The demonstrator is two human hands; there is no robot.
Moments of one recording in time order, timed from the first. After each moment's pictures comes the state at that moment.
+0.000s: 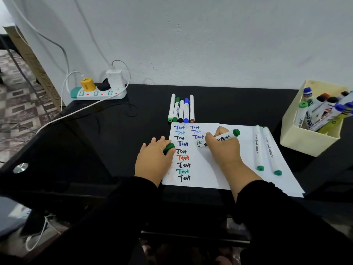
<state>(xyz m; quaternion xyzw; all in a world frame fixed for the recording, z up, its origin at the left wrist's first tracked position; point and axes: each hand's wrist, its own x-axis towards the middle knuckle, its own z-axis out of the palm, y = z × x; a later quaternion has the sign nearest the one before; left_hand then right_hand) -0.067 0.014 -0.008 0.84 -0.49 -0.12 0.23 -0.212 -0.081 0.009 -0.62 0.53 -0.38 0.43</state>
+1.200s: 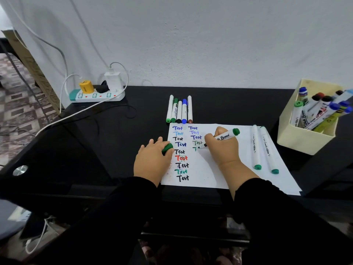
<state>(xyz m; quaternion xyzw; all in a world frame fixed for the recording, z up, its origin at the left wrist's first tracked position) -0.071 0.016 0.001 0.85 -0.48 -0.13 0.19 -0.214 -0.079 0.013 -0.62 0.53 -0.39 0.44</state>
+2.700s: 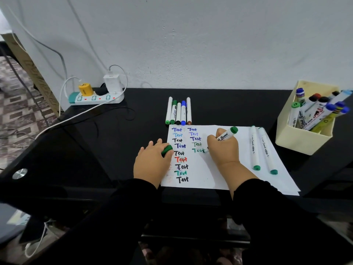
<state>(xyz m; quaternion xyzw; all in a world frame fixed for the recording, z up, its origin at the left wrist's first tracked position) -0.071 0.016 0.001 0.85 -0.48 -0.13 0.19 -0.213 -0.078 0.012 -0.62 0.54 -0.39 0.41</state>
